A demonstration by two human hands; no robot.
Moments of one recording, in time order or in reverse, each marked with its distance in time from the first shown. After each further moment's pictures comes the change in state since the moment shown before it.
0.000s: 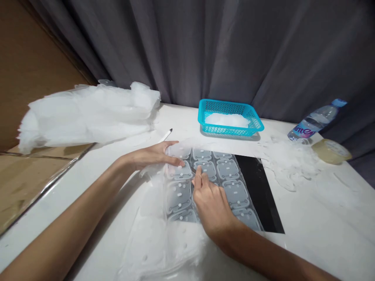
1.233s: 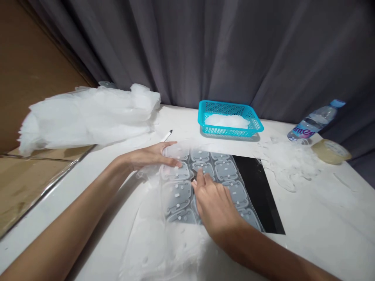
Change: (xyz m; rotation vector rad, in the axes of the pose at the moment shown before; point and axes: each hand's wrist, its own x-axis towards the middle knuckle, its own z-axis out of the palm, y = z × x) left_hand -0.001 -0.007 -0.009 -0.006 -0.021 0.011; right_hand -0.005 0.007 -0.013 0.119 0.010 -0.001
